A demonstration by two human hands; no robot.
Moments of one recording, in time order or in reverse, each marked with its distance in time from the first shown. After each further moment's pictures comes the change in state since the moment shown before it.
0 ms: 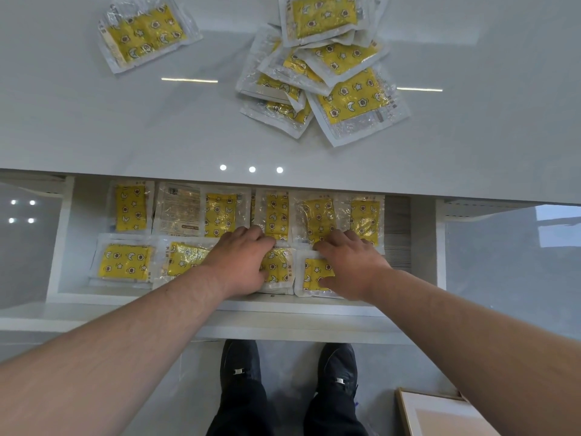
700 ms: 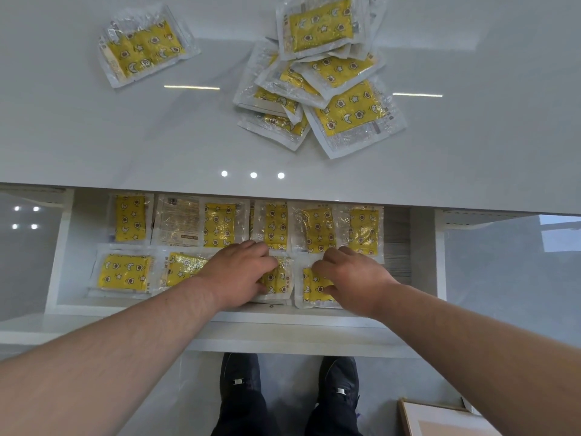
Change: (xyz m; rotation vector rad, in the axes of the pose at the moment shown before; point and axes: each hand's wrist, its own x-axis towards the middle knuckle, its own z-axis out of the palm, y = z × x) left_hand -0.001 -0.005 0.001 0.067 -0.005 0.161; right_hand -0.006 0.013 0.011 0.000 0.141 -0.218
